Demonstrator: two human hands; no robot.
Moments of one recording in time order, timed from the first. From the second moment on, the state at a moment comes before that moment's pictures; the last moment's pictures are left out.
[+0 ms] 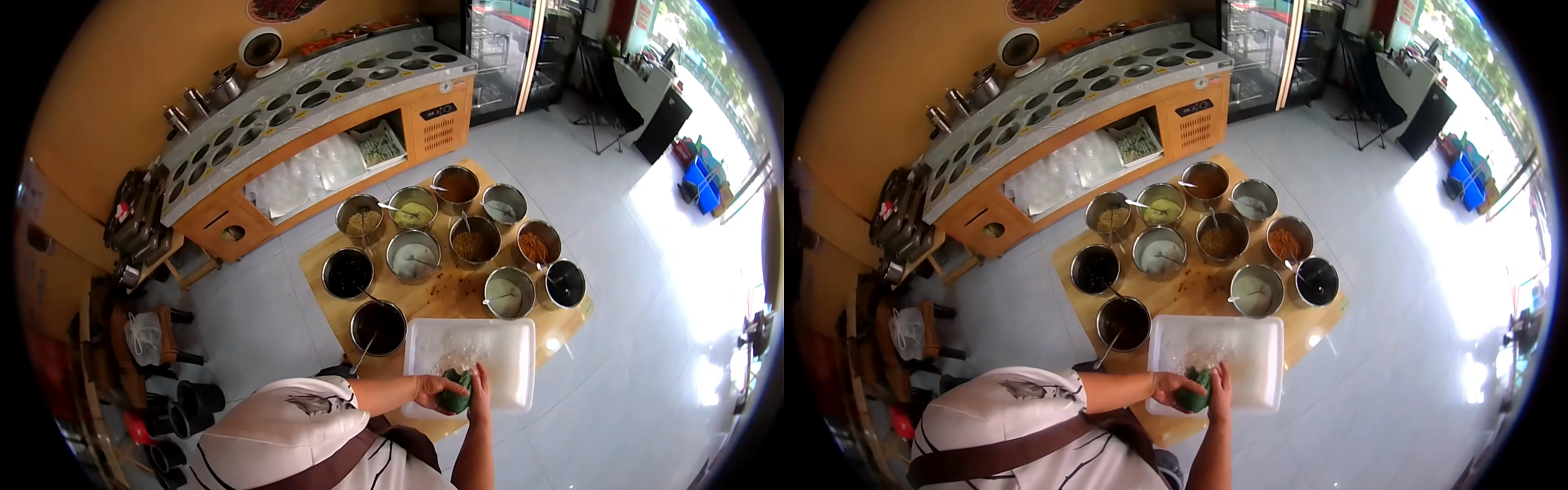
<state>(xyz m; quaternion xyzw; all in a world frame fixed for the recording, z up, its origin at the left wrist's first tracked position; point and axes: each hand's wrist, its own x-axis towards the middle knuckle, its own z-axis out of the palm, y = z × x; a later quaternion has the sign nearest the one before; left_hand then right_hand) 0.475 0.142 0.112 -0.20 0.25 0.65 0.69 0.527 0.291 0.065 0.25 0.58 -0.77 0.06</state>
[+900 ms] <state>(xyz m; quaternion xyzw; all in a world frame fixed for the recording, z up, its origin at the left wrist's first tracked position) 0.491 0.153 0.106 0.04 0.75 0.39 0.52 0.518 0.266 0.064 0.30 0.44 -0.85 0.06</state>
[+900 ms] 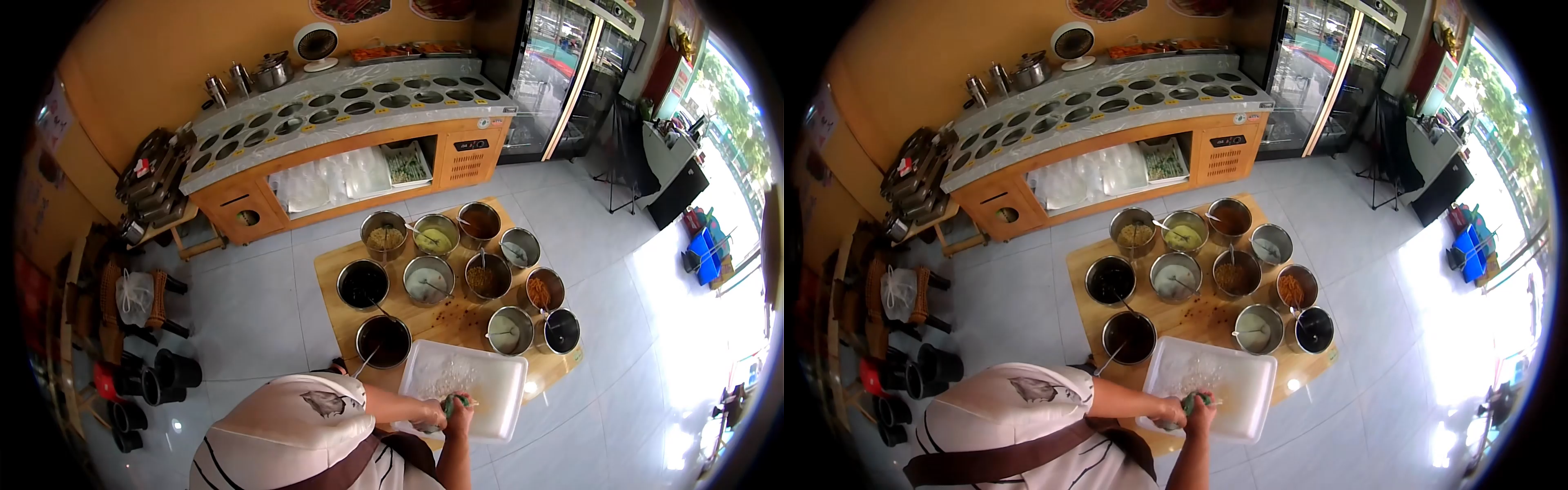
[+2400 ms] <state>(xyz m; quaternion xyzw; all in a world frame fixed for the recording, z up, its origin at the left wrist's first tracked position) 0.533 0.161 0.119 0.17 0.80 0.36 0.46 0.555 0.264 0.106 0.41 0.63 -0.66 -0.01</state>
